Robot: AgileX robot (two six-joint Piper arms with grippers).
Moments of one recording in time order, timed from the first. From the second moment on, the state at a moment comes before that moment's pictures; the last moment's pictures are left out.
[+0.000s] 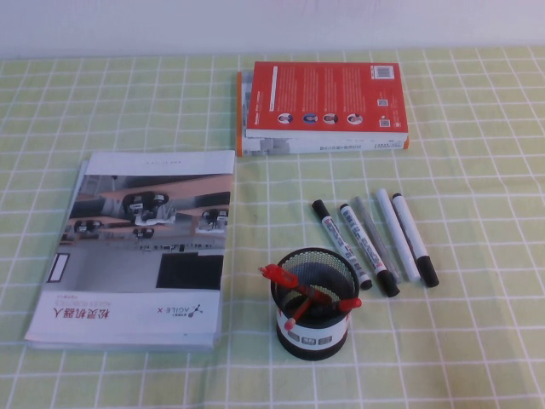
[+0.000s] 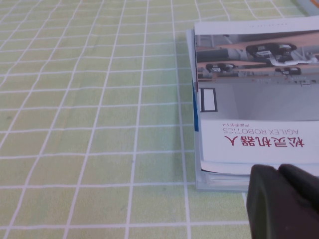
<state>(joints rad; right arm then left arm) 0.03 0.14 -0.11 0.80 0.34 -0.09 0.00 -0.02 0.03 -0.07 0.39 0.16</state>
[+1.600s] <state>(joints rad) 0.78 1.09 -0.38 0.16 -0.55 -0.08 0.00 -0.02 0.03 -0.07 0.39 0.16</state>
